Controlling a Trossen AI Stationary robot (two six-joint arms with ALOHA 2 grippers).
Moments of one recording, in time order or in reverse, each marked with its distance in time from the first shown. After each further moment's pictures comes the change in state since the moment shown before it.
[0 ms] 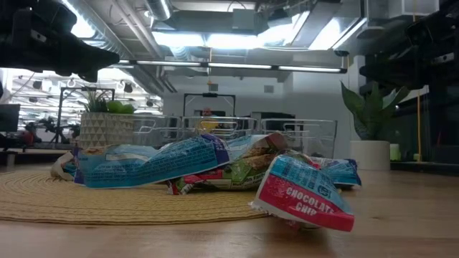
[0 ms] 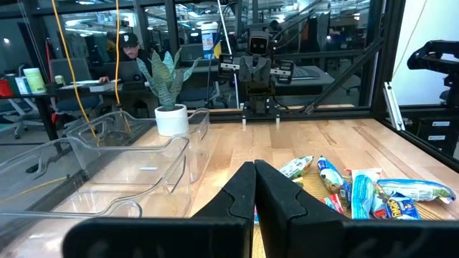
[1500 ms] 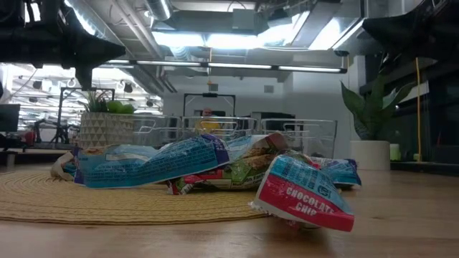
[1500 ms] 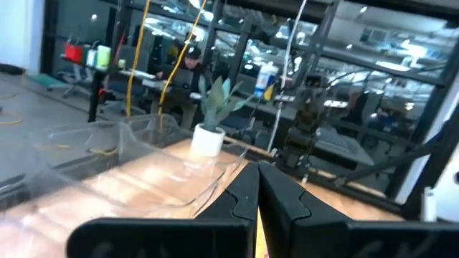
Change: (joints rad) left arm 0.000 0.002 0.011 0.122 -0.211 -0.306; right arm 0.000 0.000 0.000 0.371 0.070 0.334
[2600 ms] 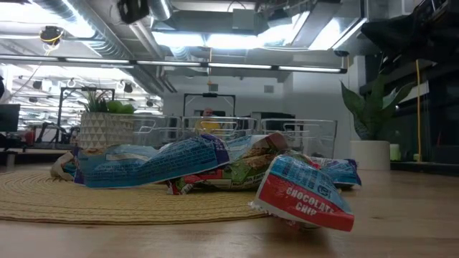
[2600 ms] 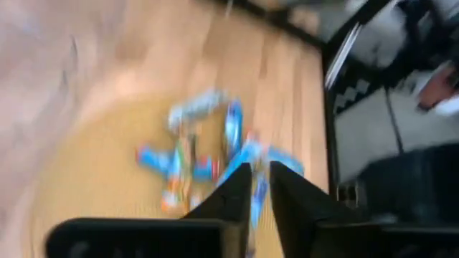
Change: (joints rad) left arm -0.050 1.045 1.050 -0.794 0.453 -0.243; right arm 0.000 0.001 0.000 -0.029 0.000 -0.083
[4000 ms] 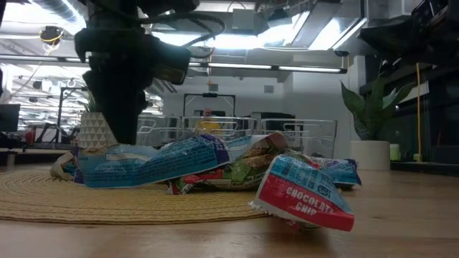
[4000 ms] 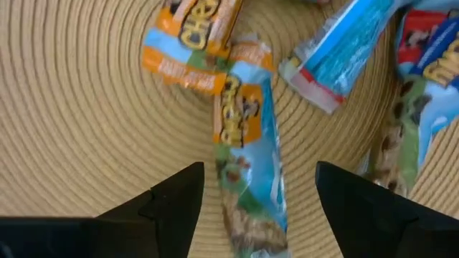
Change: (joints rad) left arm -0.209 0.660 0.000 -0.017 -0.149 -0.177; right arm 0.000 0.000 0.000 -0.049 -0.009 -0.024
